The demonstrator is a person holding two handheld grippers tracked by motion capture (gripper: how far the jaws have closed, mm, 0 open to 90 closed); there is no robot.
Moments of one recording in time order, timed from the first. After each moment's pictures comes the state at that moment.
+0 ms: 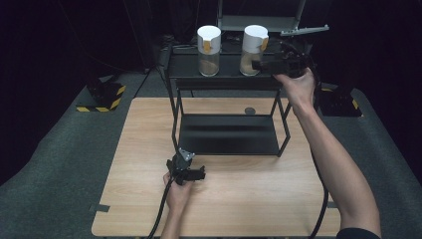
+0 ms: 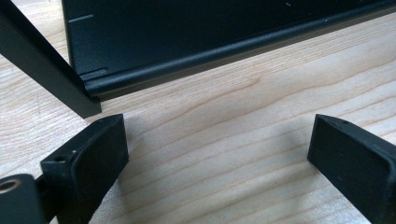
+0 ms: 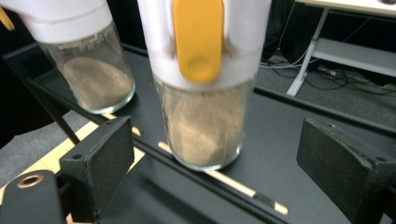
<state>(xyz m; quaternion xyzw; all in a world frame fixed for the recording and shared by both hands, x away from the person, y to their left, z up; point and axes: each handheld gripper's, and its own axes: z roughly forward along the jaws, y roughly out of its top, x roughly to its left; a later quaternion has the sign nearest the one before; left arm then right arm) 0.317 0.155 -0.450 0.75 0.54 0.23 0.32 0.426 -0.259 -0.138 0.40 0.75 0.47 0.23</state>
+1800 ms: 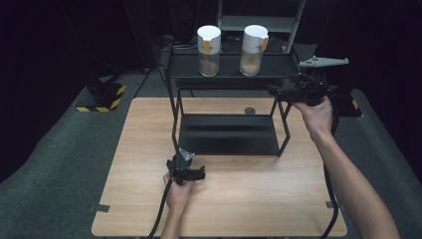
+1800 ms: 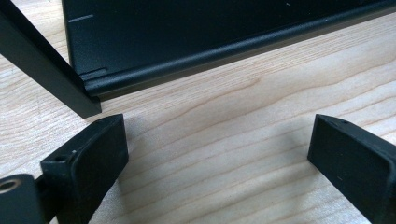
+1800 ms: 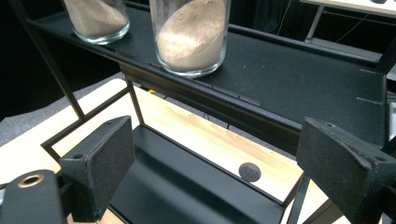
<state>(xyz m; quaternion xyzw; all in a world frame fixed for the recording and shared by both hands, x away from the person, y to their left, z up) 0.318 0.155 -0.450 0.75 0.53 0.22 0.32 0.380 -0.302 -0.183 0.38 0.76 0.47 0.24</state>
